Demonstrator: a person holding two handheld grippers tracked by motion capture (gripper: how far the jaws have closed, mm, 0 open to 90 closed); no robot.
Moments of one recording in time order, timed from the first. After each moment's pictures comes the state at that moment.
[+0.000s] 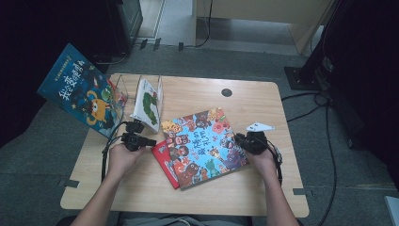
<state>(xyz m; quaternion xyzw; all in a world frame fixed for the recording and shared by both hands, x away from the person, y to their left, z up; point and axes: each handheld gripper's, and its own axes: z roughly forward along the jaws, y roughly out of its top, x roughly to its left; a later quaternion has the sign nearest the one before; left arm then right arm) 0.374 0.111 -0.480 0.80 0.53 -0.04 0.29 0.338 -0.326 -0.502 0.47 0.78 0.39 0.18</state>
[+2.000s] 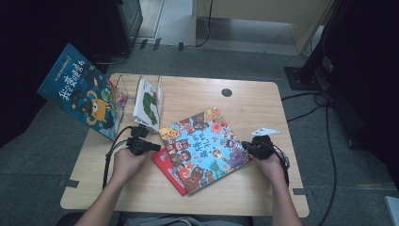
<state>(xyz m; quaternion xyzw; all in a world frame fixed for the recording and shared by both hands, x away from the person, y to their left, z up) 0.367 0.099 -0.498 0.80 0.52 -0.07 0.29 0.325 -0.347 -0.510 0.48 0.79 0.35 0.14</state>
